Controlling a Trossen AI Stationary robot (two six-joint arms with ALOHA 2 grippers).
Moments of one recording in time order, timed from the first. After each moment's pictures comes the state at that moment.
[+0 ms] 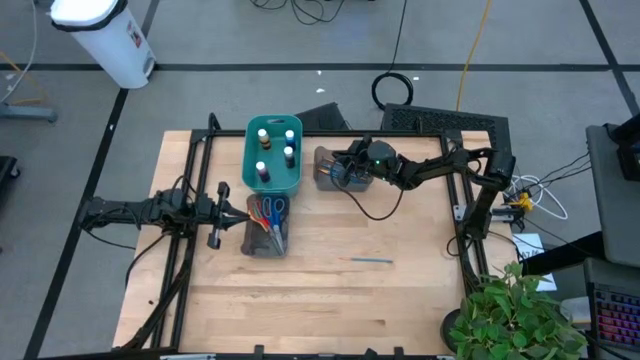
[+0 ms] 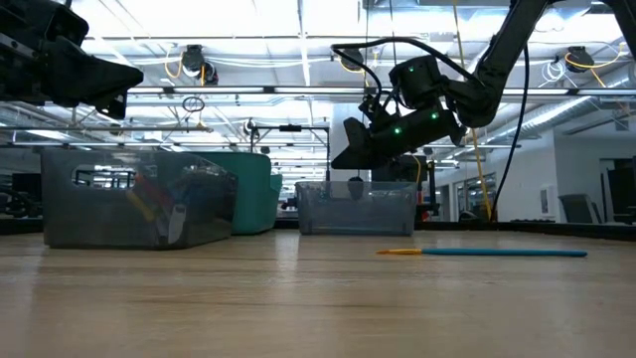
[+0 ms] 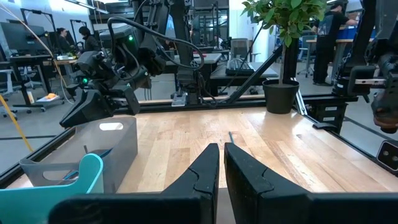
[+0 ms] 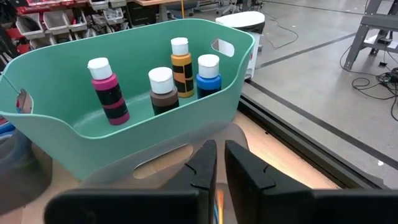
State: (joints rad) left arm -0.04 0.01 0.02 0.03 0.04 0.04; right arm -0.44 1.78 0.76 0.79 0.08 0.09
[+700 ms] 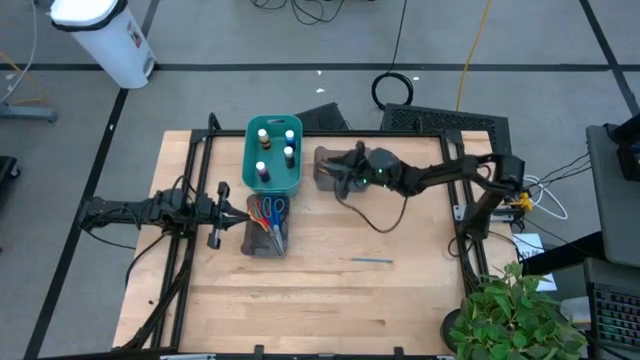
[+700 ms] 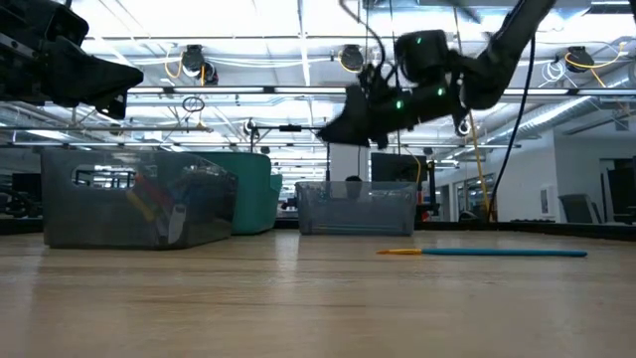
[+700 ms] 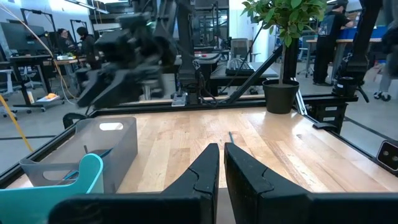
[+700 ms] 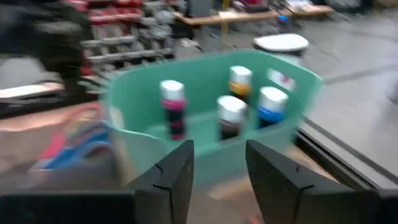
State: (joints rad) left arm -0.04 0.01 0.02 0.03 0.04 0.04; right arm -0.34 1.70 0.76 0.79 0.02 0.05
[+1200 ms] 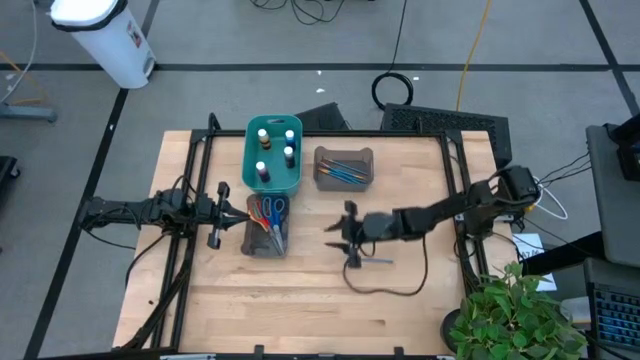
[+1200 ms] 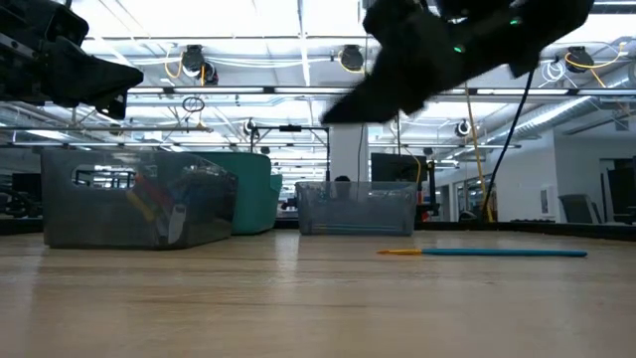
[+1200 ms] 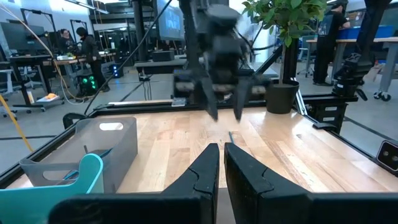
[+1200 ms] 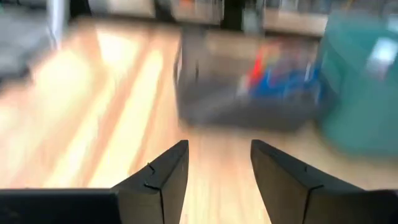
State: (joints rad) left arm -0.04 0.01 0.02 0.03 0.04 0.04; right arm 0.17 1.62 0.78 0.48 0.15 -0.03
